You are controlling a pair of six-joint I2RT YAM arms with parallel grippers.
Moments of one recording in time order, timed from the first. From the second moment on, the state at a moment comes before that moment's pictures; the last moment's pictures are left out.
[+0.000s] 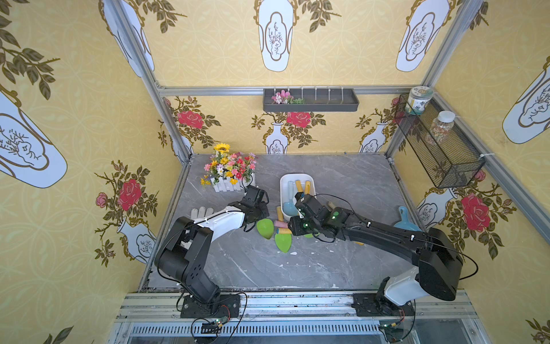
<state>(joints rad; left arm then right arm) -0.48 1.61 0.89 -0.27 -0.06 -0.71 0.87 1.51 1.07 -0.48 0.00 0.60</state>
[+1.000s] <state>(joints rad) -0.58 1.72 1.34 -0.39 0.01 -0.63 0.76 1.29 0.96 -0.51 -0.02 0.62</state>
